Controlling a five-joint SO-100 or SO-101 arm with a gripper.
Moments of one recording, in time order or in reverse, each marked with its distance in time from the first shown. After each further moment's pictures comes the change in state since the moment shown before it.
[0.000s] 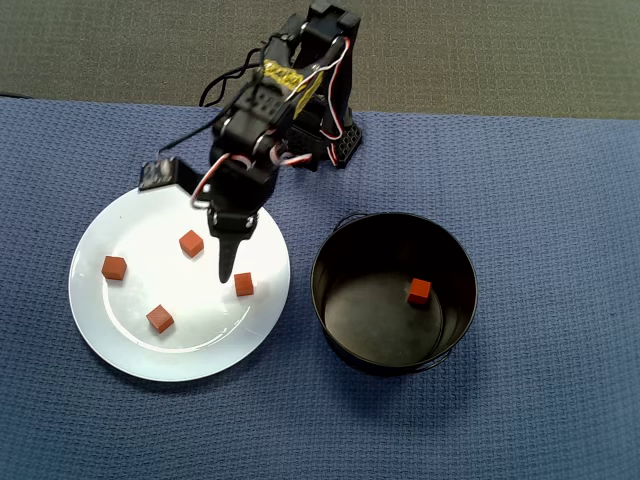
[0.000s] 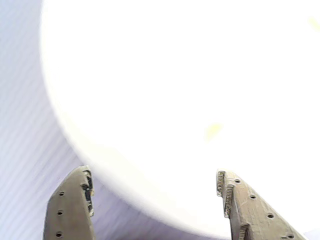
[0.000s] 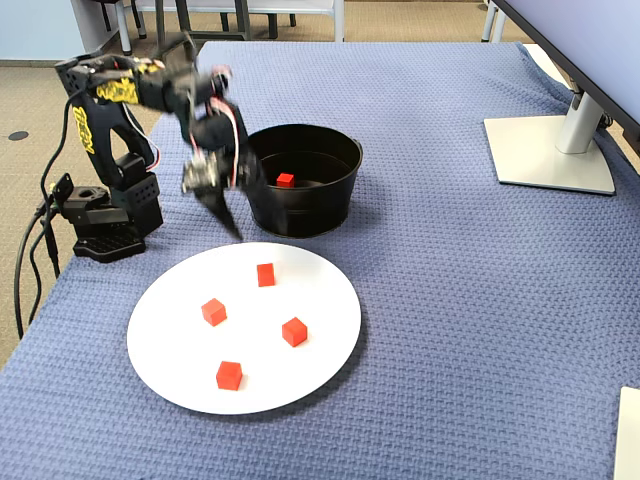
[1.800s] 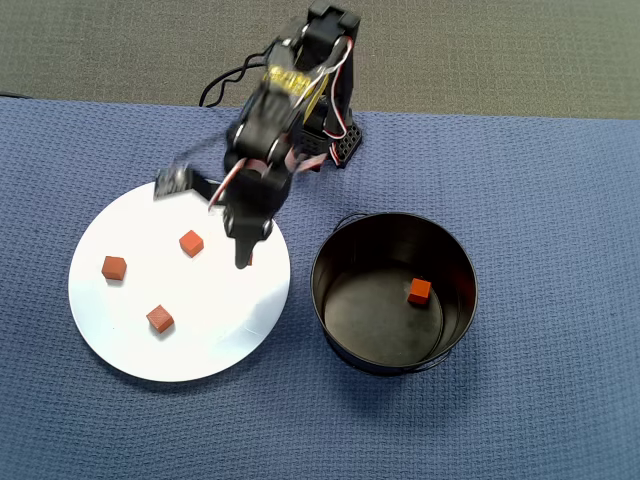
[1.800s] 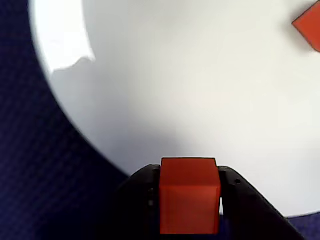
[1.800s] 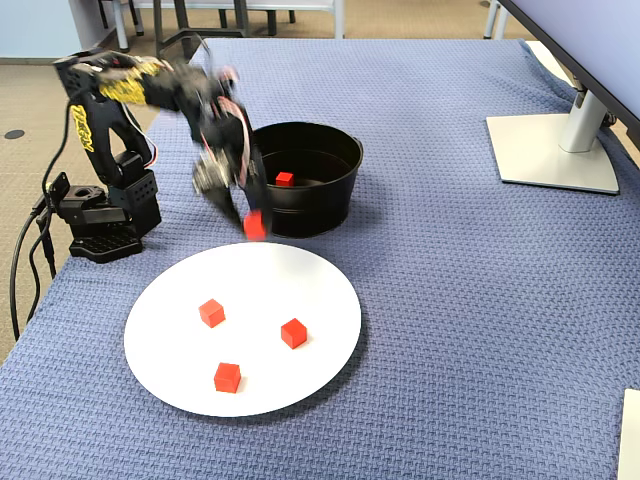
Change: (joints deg) arm -6.8 6.3 -0.8 3.3 7.7
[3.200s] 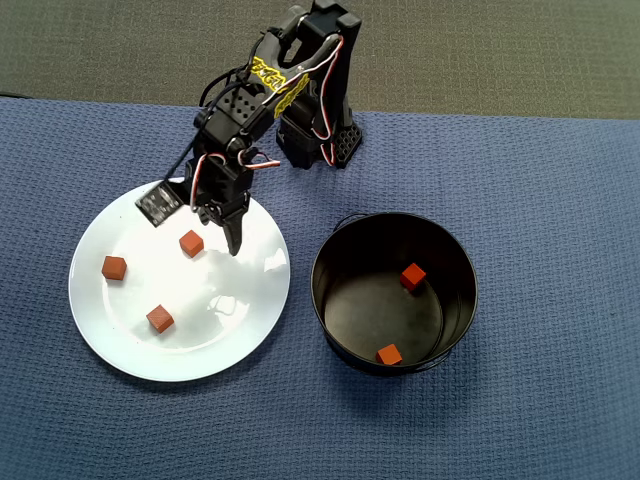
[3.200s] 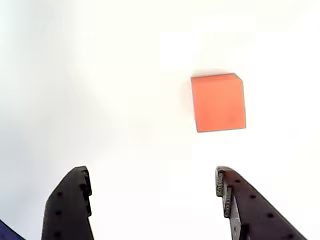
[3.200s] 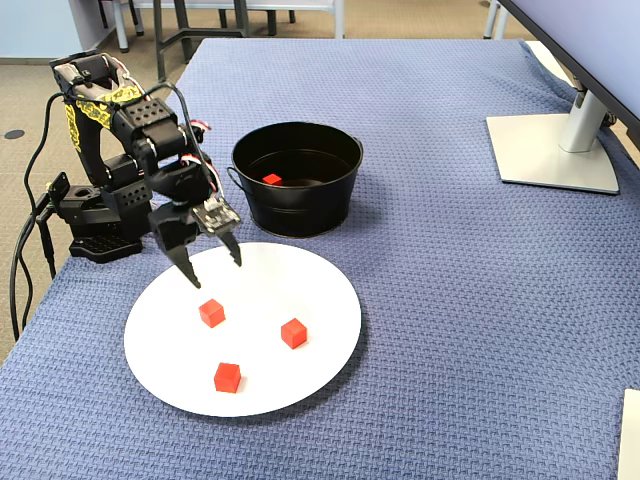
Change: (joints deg) arm 19.9 -4.0 20.0 -14.0 -61.7
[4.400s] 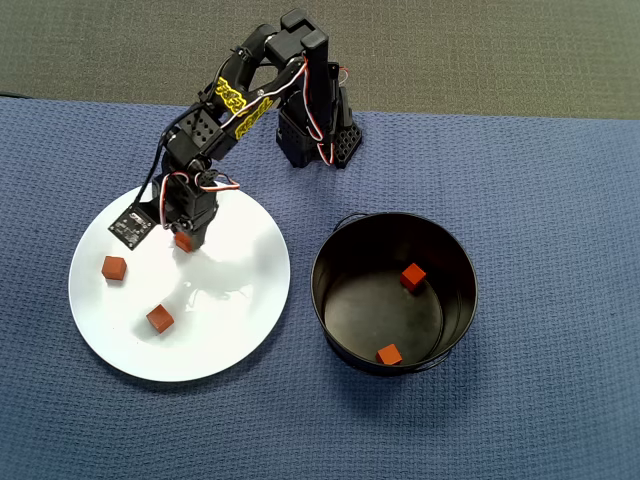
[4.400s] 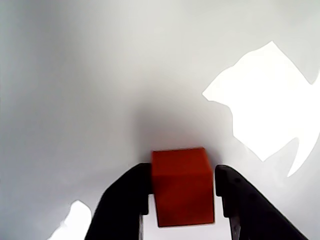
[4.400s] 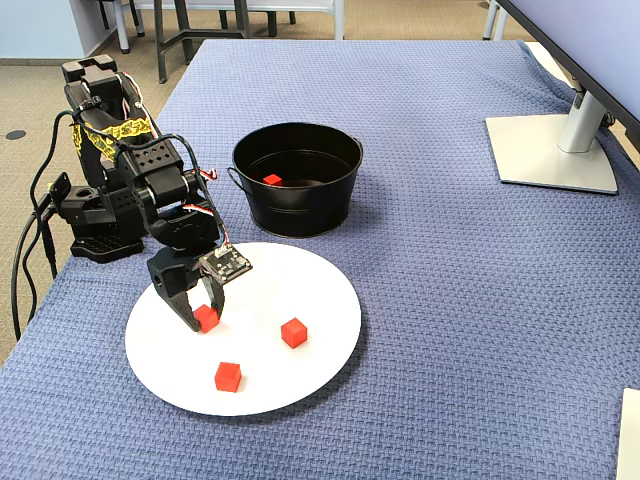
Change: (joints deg) arm 6.4 -18.0 -8.6 -11.8 -8.8
